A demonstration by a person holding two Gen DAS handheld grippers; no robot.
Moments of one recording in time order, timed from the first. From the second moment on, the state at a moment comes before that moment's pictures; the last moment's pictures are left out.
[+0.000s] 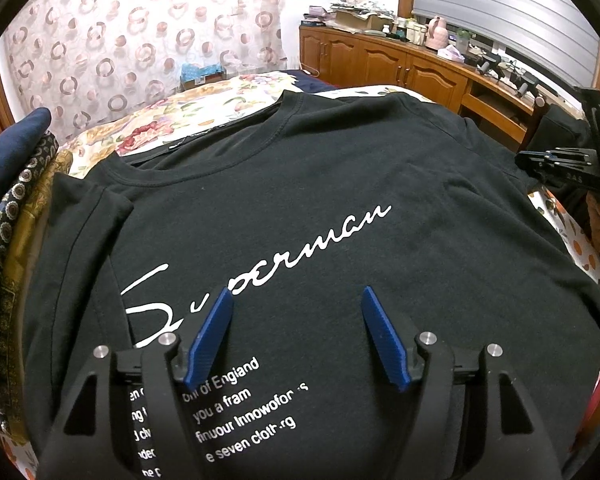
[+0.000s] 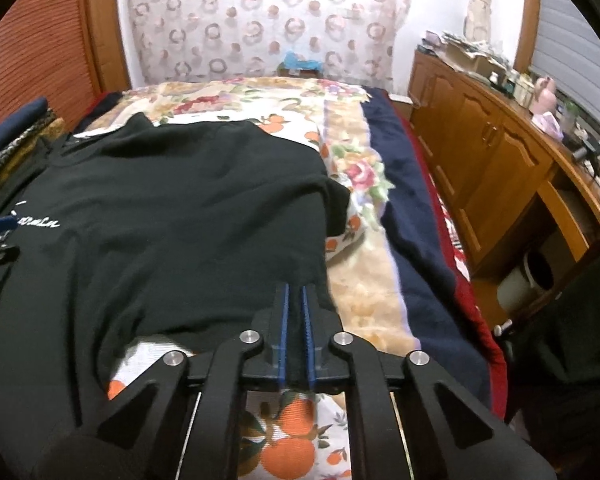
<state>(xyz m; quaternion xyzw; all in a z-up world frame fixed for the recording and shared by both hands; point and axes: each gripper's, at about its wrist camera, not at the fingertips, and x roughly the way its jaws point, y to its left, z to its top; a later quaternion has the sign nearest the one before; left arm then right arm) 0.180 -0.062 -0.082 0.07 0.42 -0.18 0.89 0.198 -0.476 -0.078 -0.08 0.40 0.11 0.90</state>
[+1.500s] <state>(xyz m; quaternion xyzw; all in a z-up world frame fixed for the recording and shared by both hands) 0.101 -0.061 -0.012 0.00 0.28 -0.18 0.94 0.227 -0.466 -0.062 -0.08 0.38 0.08 0.92</state>
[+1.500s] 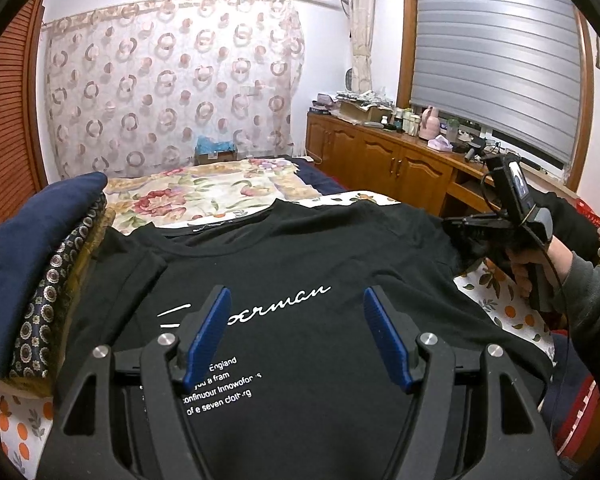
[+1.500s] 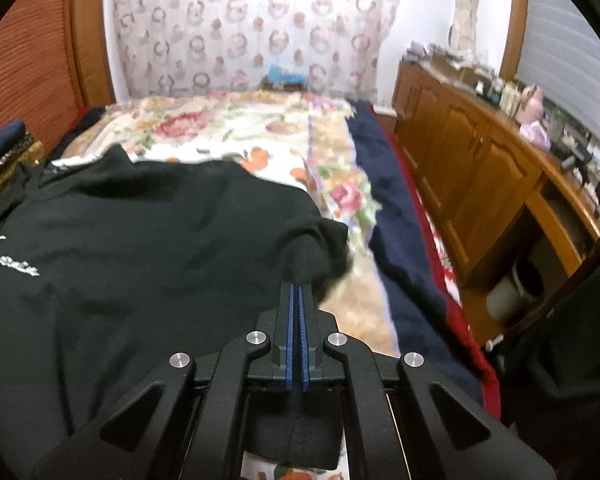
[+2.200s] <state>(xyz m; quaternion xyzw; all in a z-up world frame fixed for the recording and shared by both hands) 0.098 -0.048 -0.015 -0.01 0.27 -0.16 0.95 0.187 -0.353 -0.004 -0.12 0.30 0.26 0.91</state>
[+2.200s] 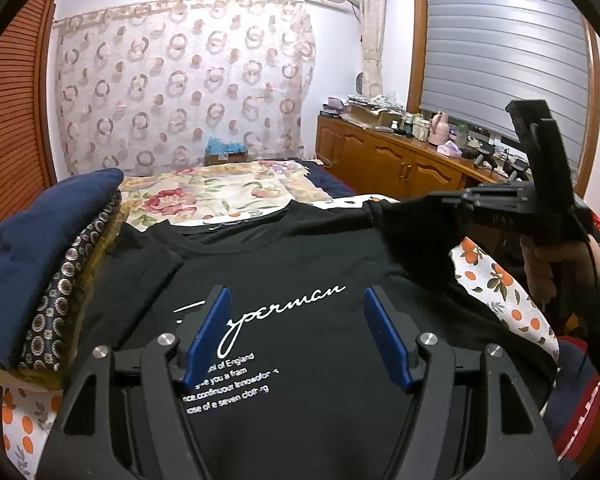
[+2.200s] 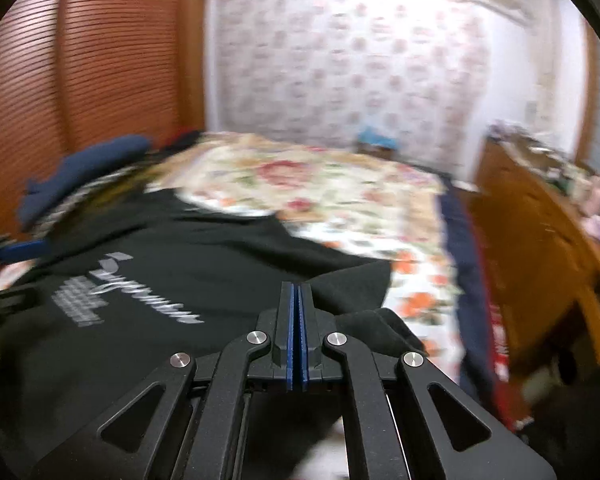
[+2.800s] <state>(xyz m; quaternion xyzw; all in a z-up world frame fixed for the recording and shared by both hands) 0.099 -0.045 -0.021 -0.01 0.28 -0.17 0.95 0.223 -0.395 -0.052 -0.08 0.38 0.19 0.90</state>
